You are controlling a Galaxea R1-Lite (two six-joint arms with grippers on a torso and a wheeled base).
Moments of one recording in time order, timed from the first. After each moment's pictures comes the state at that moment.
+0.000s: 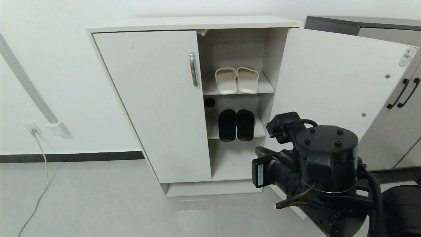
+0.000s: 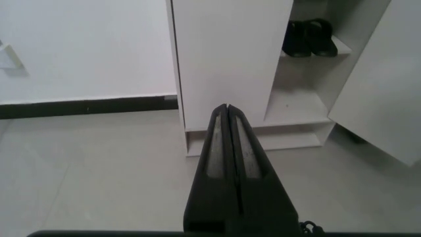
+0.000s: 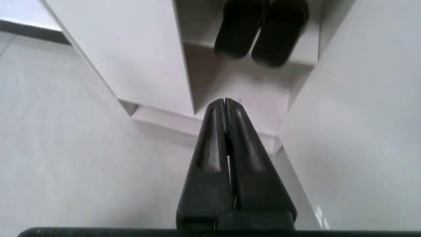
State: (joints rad) left arm 0.00 0.00 0.00 0.01 -0.01 0.00; right arm 0.98 1.71 -0.84 -0.63 -0.63 0.18
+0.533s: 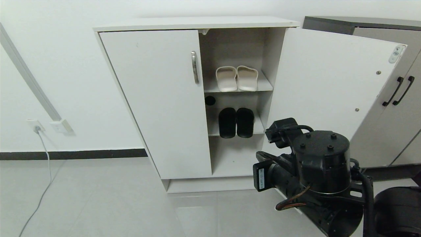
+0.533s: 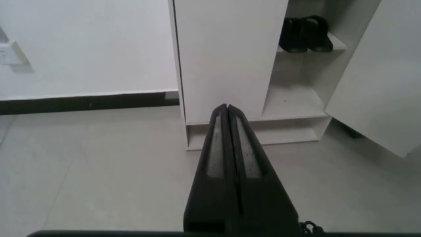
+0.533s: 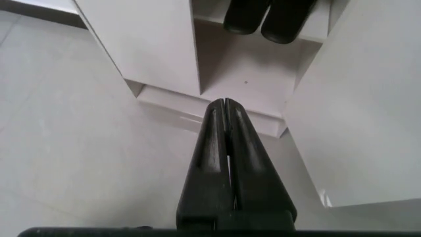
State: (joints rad) left arm 0.00 0.00 0.00 0.01 -0.01 0.00; right arm 0.95 1.72 -0.81 -0.64 -0.59 0.18
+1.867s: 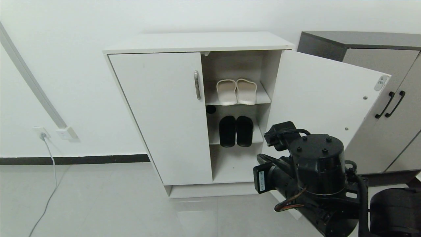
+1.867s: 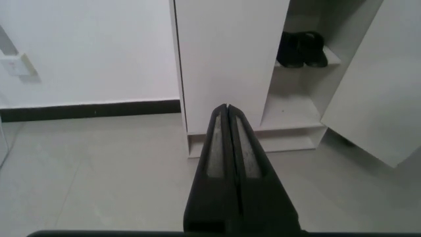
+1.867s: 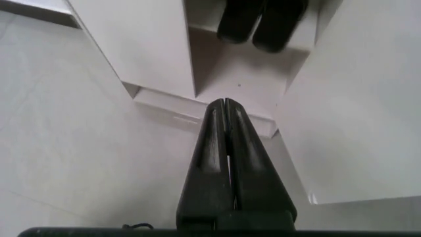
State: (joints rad) left arm 0.00 0.00 0.00 0.01 -0.01 0.00; right arm 0.94 1.73 -0.80 -0.64 -0.59 0.17
